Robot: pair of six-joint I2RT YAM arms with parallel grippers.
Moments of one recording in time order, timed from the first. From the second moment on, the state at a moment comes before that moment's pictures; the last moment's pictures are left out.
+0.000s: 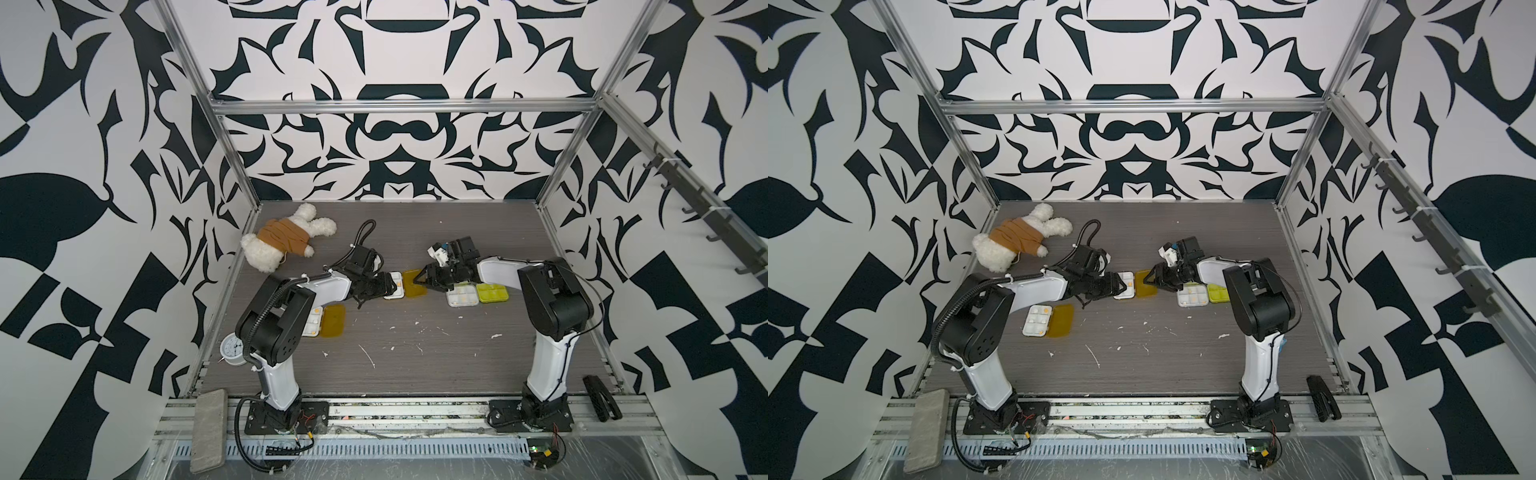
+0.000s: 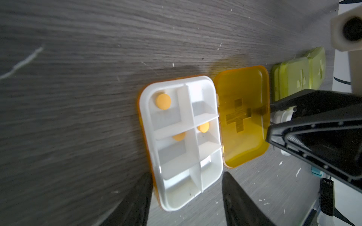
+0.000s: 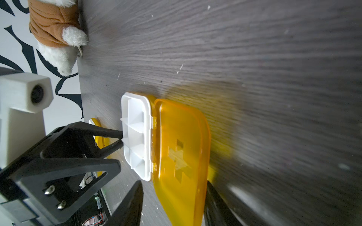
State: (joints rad) left arm -0.54 1.81 0.99 -0.13 0.34 -0.61; right arm 0.35 1.95 1.11 -0.15 -0.73 0.51
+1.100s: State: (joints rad) left arm -0.54 1.78 0.99 -0.13 0.34 -0.61; right arm 0.42 1.91 1.20 -0.26 -0.70 0.51
